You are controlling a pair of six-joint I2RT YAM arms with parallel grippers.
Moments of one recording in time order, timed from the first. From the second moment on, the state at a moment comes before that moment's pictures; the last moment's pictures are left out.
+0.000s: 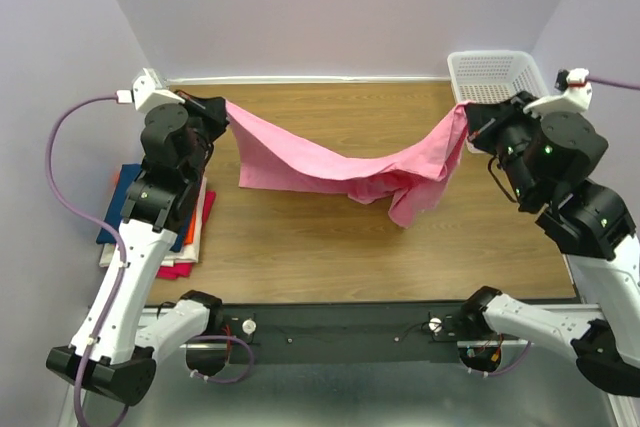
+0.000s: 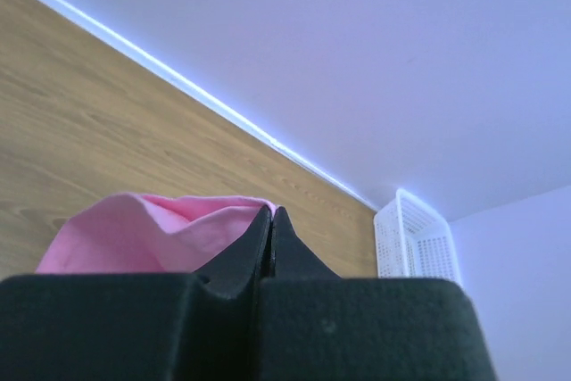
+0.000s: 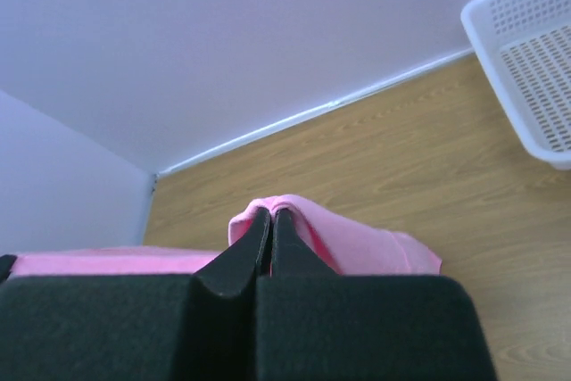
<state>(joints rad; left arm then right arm) -0.29 0.97 1.21 -0.34 -0.32 -0.79 0.66 0.95 1.52 -0.67 0.60 0.58</state>
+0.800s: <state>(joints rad) -0.08 1.89 2.33 -0.20 -0.15 -0.61 0.20 2.05 2.56 -0.35 0.23 0.33</state>
